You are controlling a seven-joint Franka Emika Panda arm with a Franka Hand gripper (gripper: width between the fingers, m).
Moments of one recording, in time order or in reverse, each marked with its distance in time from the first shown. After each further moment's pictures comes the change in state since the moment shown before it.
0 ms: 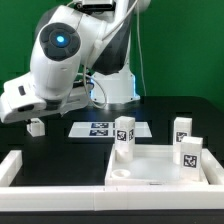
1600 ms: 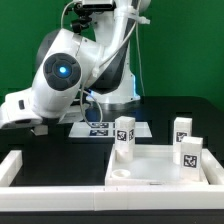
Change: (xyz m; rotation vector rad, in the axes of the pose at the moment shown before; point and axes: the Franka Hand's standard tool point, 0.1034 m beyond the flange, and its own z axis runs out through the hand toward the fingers) arm -0.005 0.003 0.053 -0.033 -0.104 0.110
